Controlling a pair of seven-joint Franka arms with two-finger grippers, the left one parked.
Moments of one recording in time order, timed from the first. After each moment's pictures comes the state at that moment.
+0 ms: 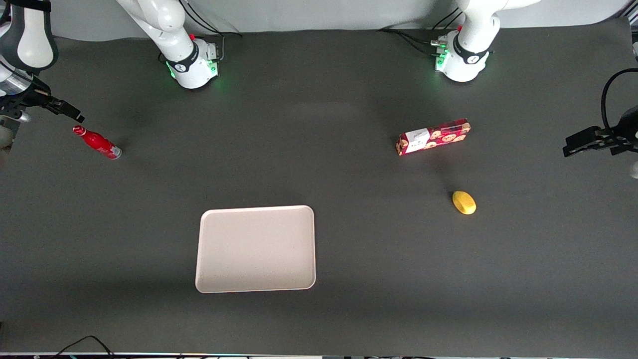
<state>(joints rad) -0.65 -0.32 -0.09 -2.61 -0.05 2.29 -0.34</state>
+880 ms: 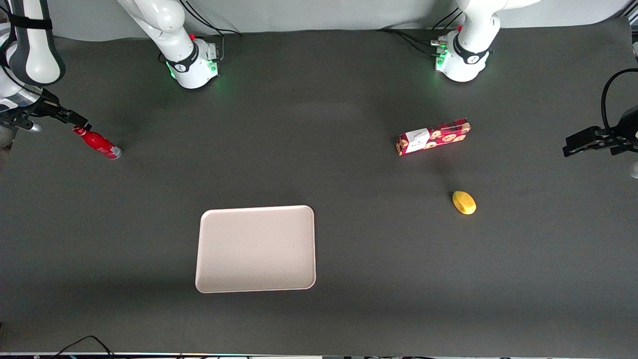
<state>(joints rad) -0.67 -0.19 -0.10 -2.60 -0.03 2.39 -0.37</state>
